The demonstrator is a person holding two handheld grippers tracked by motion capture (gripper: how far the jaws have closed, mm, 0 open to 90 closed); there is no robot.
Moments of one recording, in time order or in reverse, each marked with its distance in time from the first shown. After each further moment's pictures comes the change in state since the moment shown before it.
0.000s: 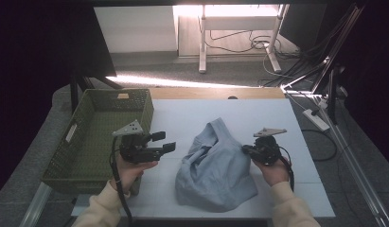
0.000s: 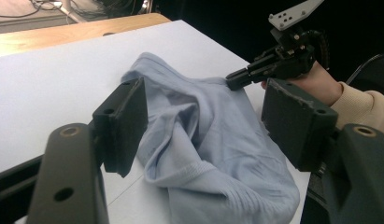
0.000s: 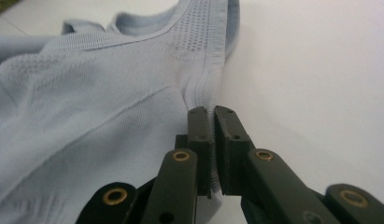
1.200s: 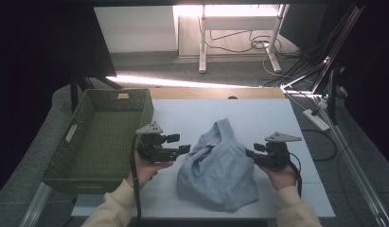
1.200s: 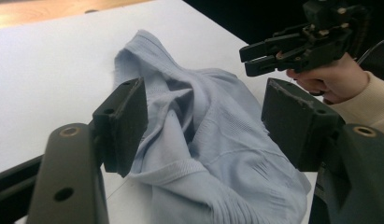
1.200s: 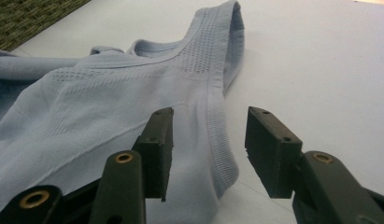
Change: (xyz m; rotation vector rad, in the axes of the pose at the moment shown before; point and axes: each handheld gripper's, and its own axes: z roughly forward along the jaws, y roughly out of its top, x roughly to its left) left arm -0.006 0.002 0.053 0.093 -0.011 -0.011; right arm -0.001 -0.014 -0.022 -0.141 0.006 0.036
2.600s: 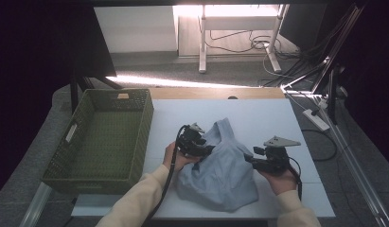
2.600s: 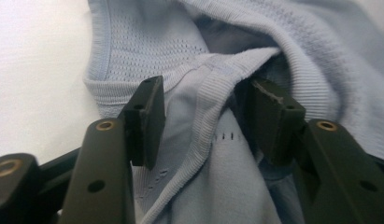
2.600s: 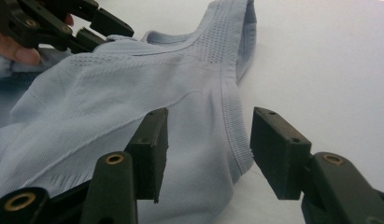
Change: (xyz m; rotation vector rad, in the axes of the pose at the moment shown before) left arm 0.025 0.000 0.135 0.339 0.088 0.124; right arm 0.009 -0.008 -0.004 0.002 0.003 -0.028
